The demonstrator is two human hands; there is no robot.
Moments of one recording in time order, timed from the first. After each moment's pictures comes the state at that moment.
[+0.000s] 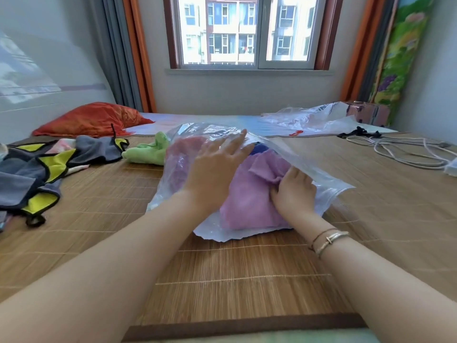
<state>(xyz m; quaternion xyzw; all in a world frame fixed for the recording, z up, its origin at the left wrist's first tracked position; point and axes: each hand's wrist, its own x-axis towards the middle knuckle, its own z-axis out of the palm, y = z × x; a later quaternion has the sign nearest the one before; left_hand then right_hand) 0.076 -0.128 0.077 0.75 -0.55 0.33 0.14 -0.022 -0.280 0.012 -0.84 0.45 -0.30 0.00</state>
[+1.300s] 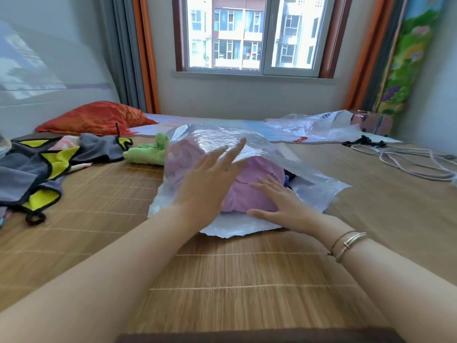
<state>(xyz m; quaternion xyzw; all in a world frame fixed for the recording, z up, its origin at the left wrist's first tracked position) 0.091 -0.100 0.063 0.75 -0.57 0.34 0.08 -0.023 -0.296 0.006 -0.97 0.13 -0.15 0.16</state>
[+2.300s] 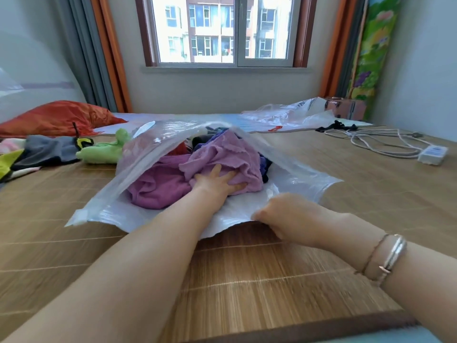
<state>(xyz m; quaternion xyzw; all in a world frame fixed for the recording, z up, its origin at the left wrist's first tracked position) 0.089 -0.245 0.006 0.83 -0.53 0.10 -0.15 -0.105 -0.280 0.028 -0.98 0.06 -0.01 -0.21</state>
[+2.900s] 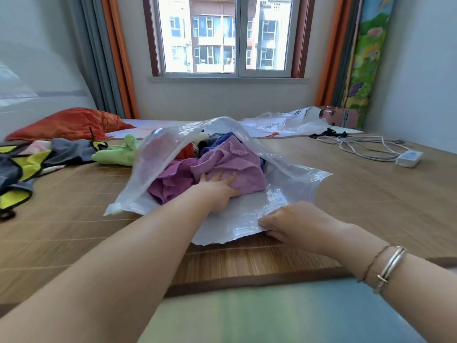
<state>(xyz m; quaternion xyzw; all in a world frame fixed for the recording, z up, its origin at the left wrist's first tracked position) 0.045 -0.192 0.026 0.80 -0.58 0.03 -0.17 -0.166 -0.254 0.014 -0.98 0.09 -0.04 -0.18</state>
